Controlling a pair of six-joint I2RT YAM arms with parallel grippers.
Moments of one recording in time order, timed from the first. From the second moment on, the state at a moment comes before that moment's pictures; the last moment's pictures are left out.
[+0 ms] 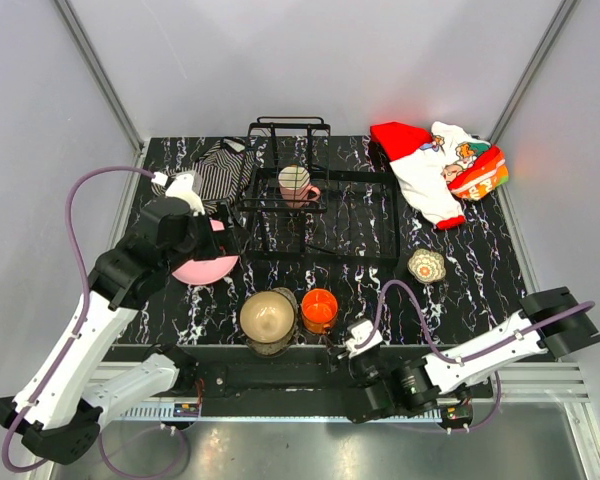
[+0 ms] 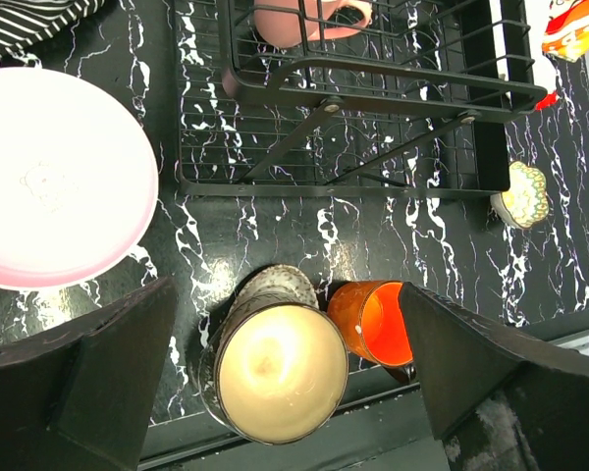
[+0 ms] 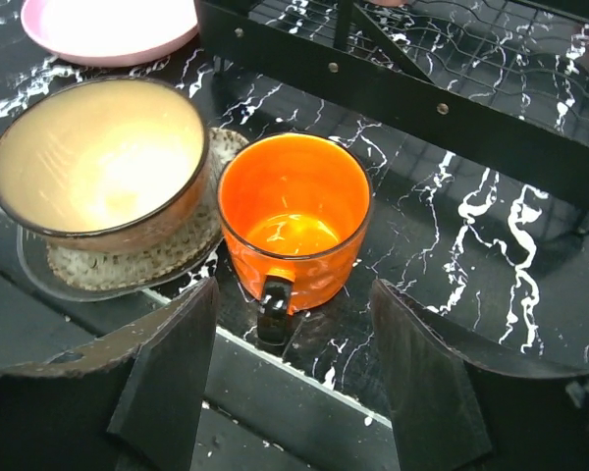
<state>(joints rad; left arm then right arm) -0.54 0.89 1.21 -0.89 -0.11 -0.55 1.90 1.16 0.48 -0.10 1.34 0.76</state>
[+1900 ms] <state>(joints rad) -0.54 0.93 1.17 -0.86 -0.04 -0.61 1.90 1.87 0.22 1.22 1.28 0.12</state>
